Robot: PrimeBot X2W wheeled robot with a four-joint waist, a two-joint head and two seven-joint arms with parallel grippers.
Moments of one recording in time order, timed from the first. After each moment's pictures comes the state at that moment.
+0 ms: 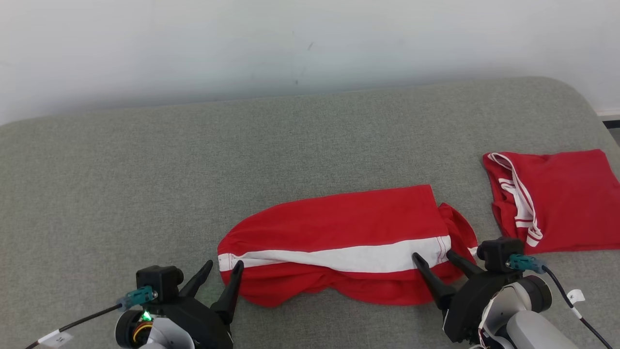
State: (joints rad) left arm -0.30 0.22 -0.40 0.48 -0.67 -0.13 -0.03; right arm -0.34 -0.32 0.47 0.49 0.62 0.13 0.06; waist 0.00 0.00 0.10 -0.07
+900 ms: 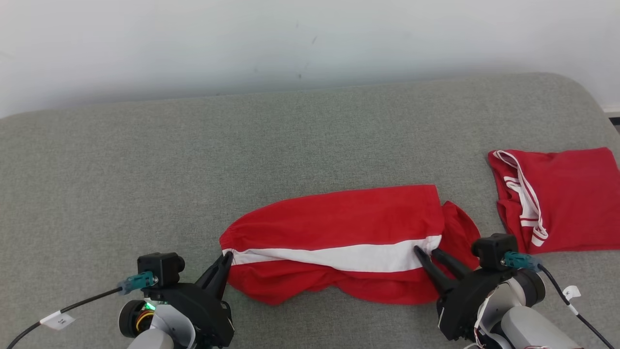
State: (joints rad) left arm -0.38 0.23 -0.47 0.55 -0.77 -0.13 -0.01; right arm -0.39 -0.35 0.57 0.52 0.67 0.13 0.00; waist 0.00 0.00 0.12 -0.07
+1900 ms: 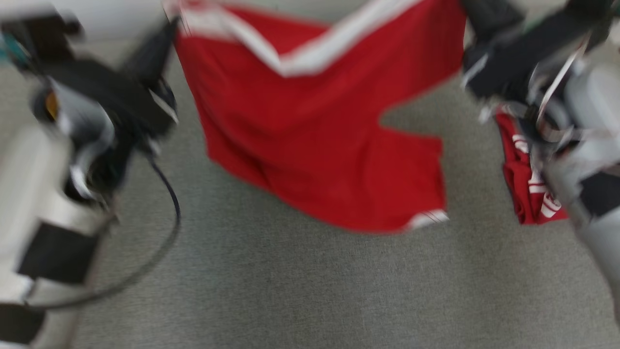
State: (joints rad) left arm -0.89 0.33 -0.32 0.28 -0.95 -0.08 0.23; right arm -1.04 -0.38 0.50 0.37 0.80 0.13 0.06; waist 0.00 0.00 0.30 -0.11
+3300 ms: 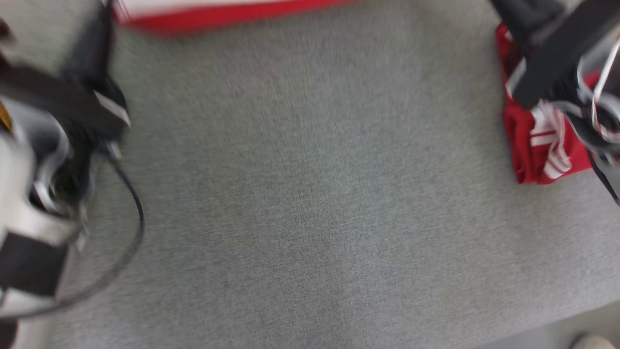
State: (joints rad) left arm -0.93 0.42 -0.31 0.36 -1.00 -0.13 0.07; right arm -1.10 -0.55 0.58 0.28 0.87 0.13 0.22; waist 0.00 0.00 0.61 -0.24
